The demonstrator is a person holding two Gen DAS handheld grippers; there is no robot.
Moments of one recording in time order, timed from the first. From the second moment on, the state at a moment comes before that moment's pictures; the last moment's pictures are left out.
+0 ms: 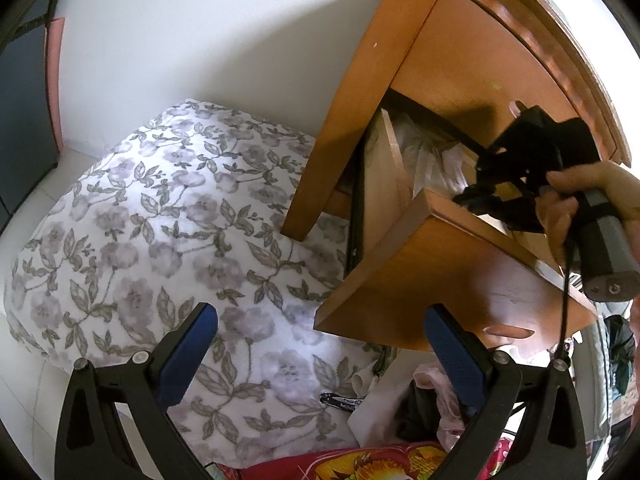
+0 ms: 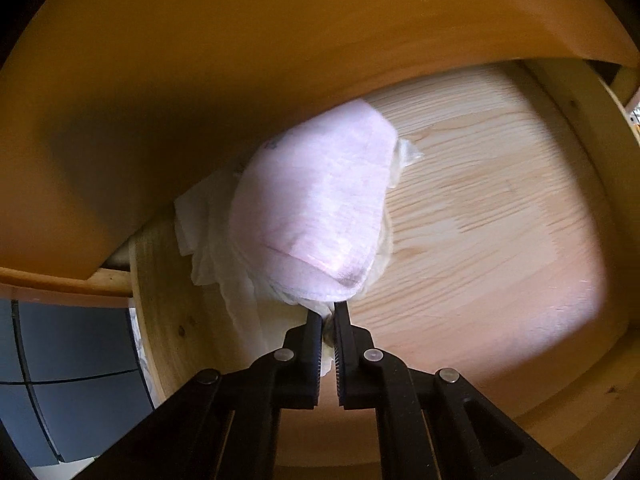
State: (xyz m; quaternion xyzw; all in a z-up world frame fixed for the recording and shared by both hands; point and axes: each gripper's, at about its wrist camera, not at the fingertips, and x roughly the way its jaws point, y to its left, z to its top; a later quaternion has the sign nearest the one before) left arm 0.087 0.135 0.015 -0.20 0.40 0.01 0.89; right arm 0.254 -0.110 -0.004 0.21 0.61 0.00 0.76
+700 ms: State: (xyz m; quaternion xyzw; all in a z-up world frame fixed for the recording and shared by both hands) left arm 0.069 0.117 0.046 -0.18 0.39 0.00 0.91; right arm 0.208 -0.159 0.061 0.23 0.55 0.09 0.80
